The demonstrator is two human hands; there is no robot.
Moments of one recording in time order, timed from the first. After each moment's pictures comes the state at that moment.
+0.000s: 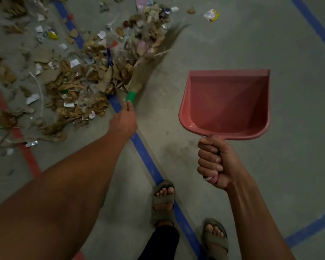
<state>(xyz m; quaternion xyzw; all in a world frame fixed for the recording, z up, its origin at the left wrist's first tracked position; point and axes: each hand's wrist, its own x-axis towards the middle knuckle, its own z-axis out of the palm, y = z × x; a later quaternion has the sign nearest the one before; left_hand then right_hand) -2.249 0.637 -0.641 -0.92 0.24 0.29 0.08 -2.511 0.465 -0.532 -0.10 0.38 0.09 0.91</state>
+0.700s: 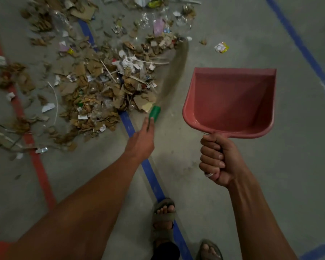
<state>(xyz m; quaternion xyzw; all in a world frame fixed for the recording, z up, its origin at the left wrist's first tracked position) -2.251 0.626 -0.604 -0.91 0.31 0.28 0.01 -2.417 0.434 -0.479 -0.14 0.36 0.10 0.91</state>
